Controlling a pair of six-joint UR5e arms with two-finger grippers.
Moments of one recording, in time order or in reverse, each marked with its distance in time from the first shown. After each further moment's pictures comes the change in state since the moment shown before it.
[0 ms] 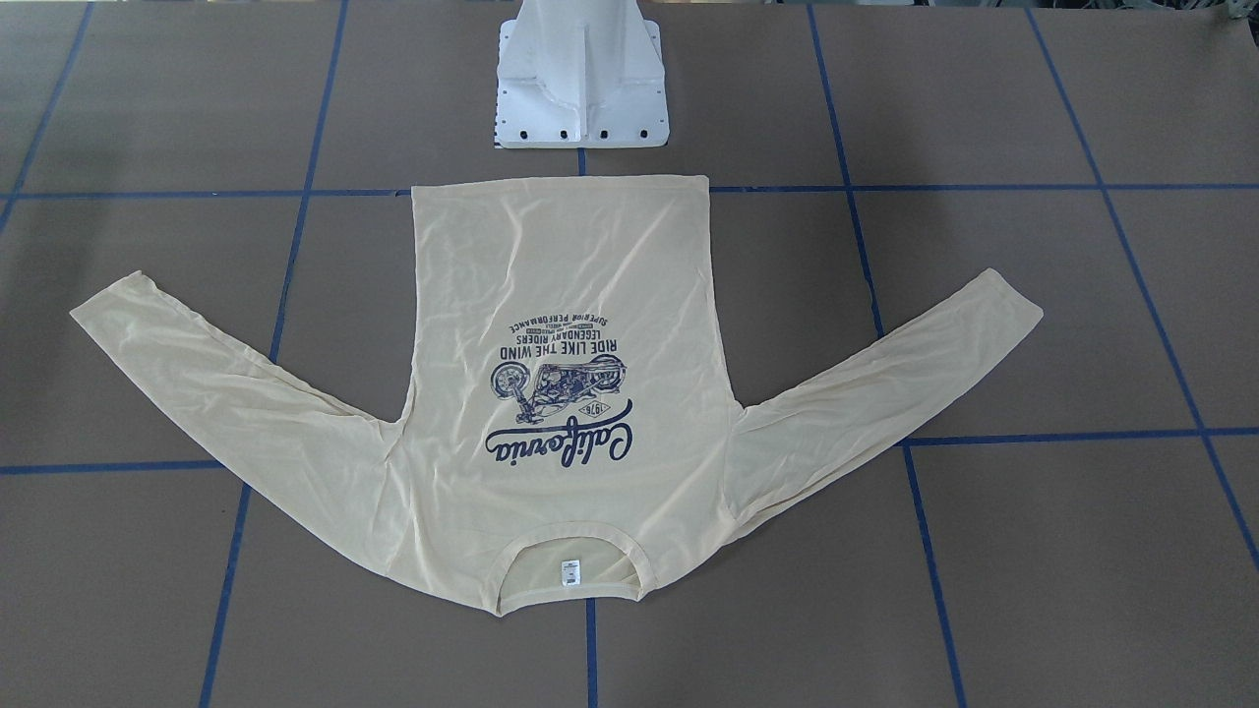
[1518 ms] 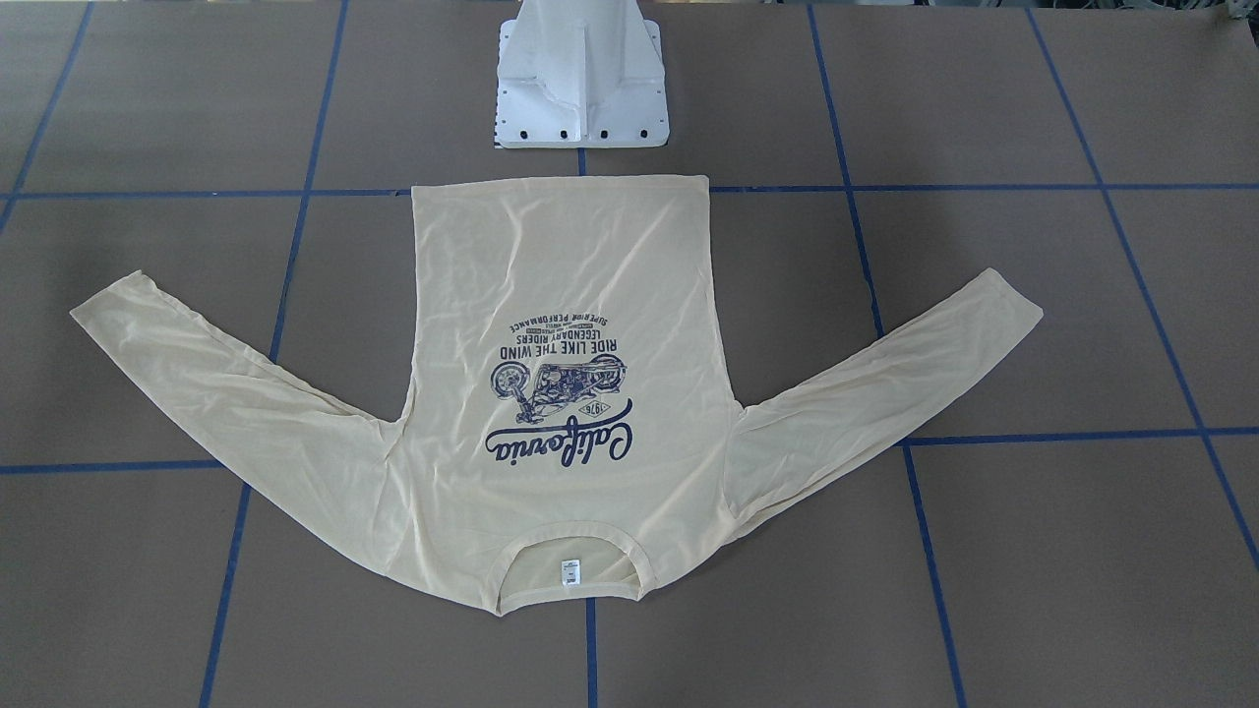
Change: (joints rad) left arm 0.011 -0.143 0.085 -0.364 -0.046 -0.219; right arm -0.483 0.083 -0.086 0.715 -0.020 0.774
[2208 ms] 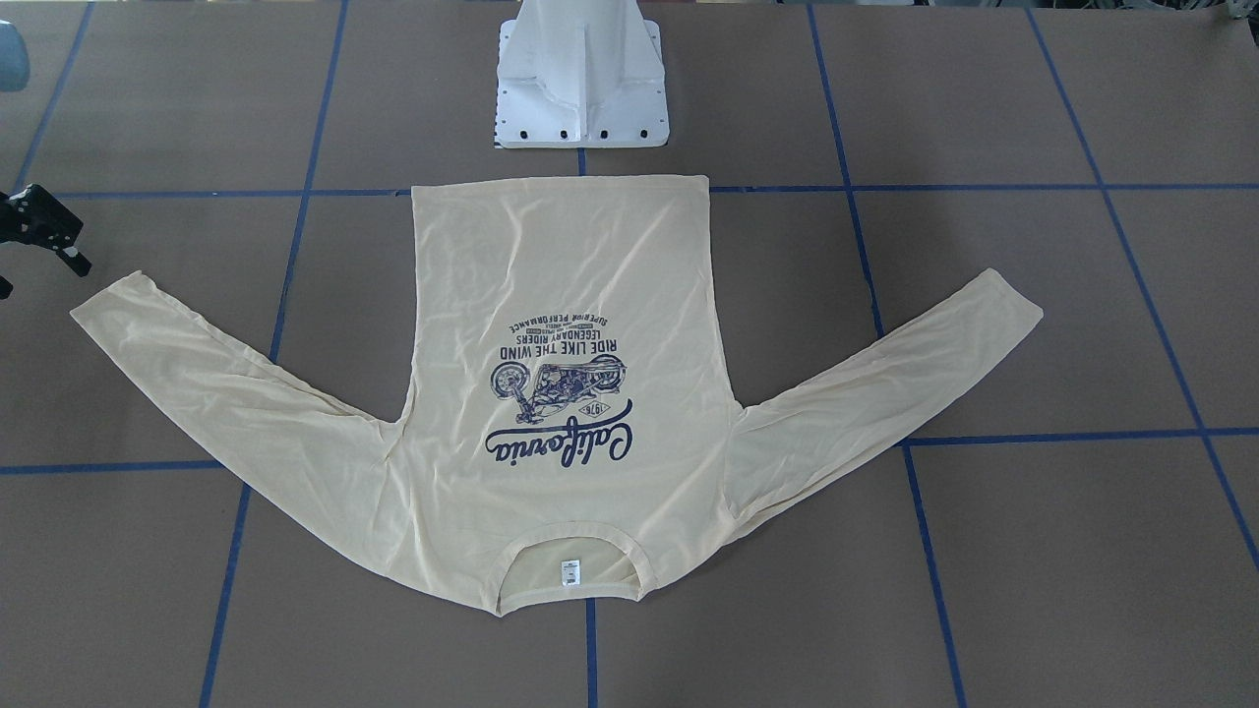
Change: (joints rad) left arm 0.009 0.001 0.007 0.000 -0.002 -0.001; right arm -0.224 -0.202 -0.009 0.214 -0.209 0.301
